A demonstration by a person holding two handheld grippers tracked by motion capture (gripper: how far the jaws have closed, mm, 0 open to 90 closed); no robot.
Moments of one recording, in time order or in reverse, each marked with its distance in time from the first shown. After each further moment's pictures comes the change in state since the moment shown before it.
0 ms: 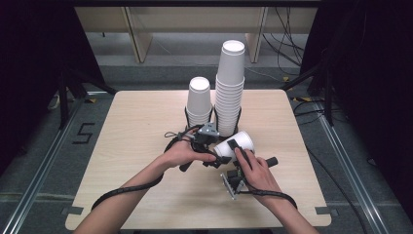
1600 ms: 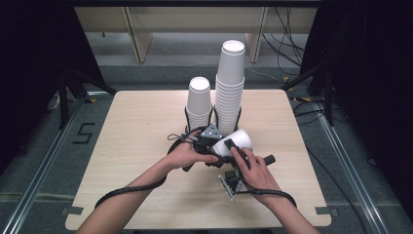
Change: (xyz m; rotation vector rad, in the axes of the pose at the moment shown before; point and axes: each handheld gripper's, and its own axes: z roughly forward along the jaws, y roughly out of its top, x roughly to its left) left arm -0.002 -0.003 0.009 -0.040 0.018 0.052; right arm -0.005 0.004 0.001 -0.042 -0.008 -0.046
